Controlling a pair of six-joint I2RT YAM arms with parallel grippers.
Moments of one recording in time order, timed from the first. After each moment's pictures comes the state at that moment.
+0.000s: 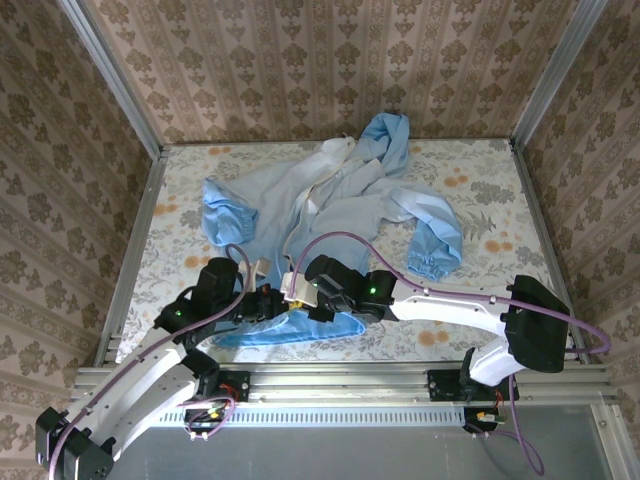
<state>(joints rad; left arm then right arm) -0.63 0.66 0.45 -0.44 0.62 -0.90 1.11 1.50 1.02 -0.31 0.05 -0.32</state>
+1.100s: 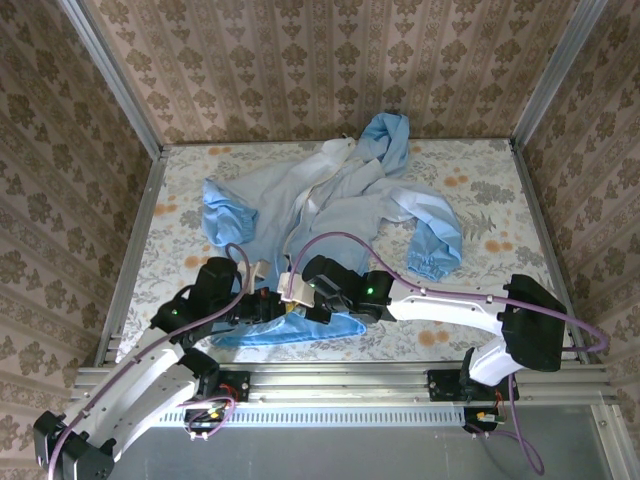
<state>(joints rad) -0.63 0.65 0.49 -0.56 0.61 -0.77 1.11 1.52 1.04 -0.30 0.06 -0.31</state>
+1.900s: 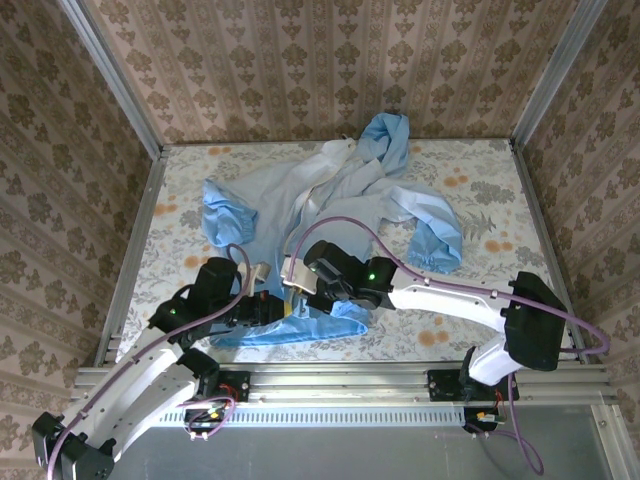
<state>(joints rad) -0.63 0.65 0.51 -0.62 0.62 -0.72 1.05 1.53 1.13 -0.41 0.03 -0.26</state>
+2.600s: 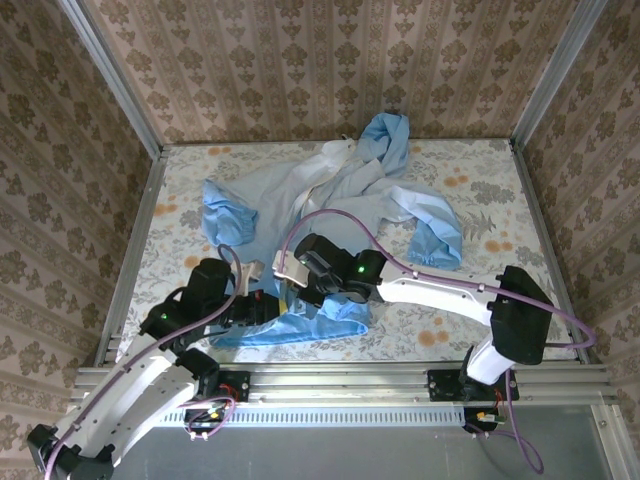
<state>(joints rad) -0.63 0.59 0.55 -0.69 0.56 -0.72 1.04 1.61 1.22 -0.43 0.02 -0.23</state>
